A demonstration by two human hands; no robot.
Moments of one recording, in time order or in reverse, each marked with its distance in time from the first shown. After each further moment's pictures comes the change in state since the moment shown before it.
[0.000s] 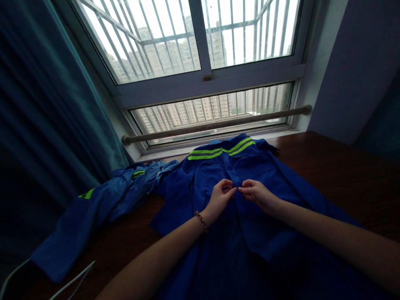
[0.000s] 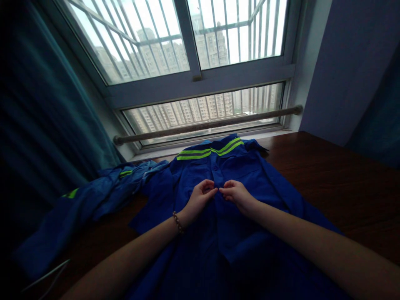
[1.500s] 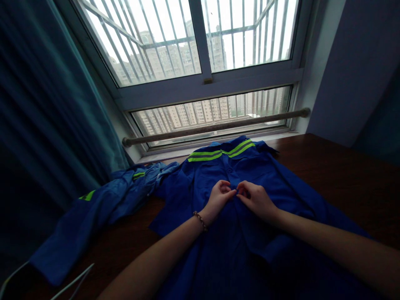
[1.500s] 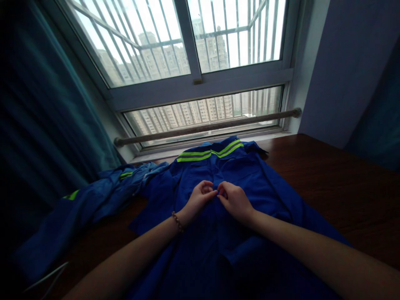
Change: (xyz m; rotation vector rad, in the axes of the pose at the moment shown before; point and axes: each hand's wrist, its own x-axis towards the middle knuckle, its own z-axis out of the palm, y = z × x) left_hand 0.009 -0.013 -0.006 -0.118 -0.031 -0.067; right_hand -0.020 -0.007 0.007 -1.050 0.051 -0.659
